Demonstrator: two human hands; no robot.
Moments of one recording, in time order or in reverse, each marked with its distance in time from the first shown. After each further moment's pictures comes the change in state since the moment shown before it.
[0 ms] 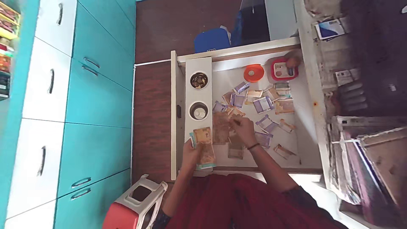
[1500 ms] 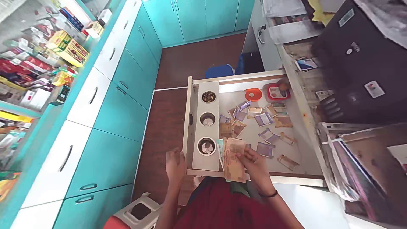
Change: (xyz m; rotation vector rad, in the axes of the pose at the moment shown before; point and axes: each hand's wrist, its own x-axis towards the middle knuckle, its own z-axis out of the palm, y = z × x) left_hand -0.053 -0.025 -0.084 0.641 0.399 0.335; right_hand -0.141 -0.017 0.014 0.691 0.162 -0.044
